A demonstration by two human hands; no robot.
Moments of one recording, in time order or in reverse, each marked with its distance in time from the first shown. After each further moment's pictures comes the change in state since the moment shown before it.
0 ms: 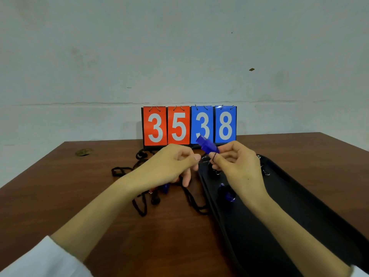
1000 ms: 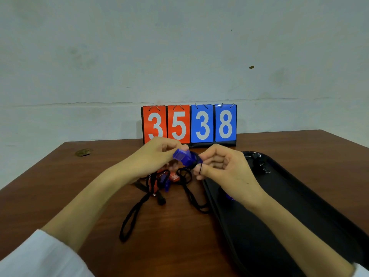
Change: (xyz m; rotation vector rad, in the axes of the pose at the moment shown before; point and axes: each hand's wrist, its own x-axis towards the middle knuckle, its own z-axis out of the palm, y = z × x) left_hand 0.003 -0.014 -0.024 0.031 0.094 0.032; right_hand -0.011 -0.016 0.001 0.143 -0.396 -0.140
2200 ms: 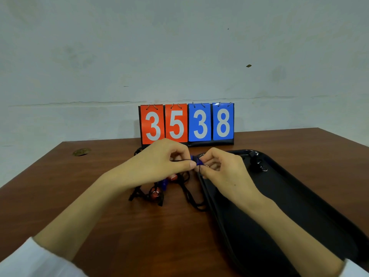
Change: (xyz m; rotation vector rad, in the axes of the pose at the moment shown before) left_hand -0.009 0.013 0.009 0.272 -0.040 0.161; right_hand 0.001 0.016 0.000 -0.419 0.127 0.063
